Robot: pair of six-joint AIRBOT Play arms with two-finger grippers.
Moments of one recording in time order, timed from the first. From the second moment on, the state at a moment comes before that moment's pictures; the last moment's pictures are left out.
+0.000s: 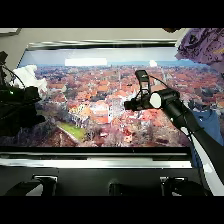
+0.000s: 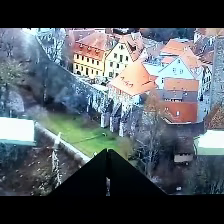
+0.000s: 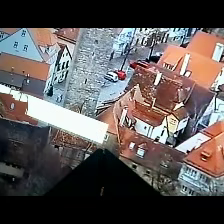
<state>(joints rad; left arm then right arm) -0.01 -1.07 1.37 1.37 -1.39 -1.70 0.41 -1.31 1.19 -1.42 0.91 1.69</state>
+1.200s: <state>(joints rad) -0.01 -1.07 1.37 1.37 -1.39 -1.70 0.41 -1.31 1.19 -1.42 0.91 1.69</state>
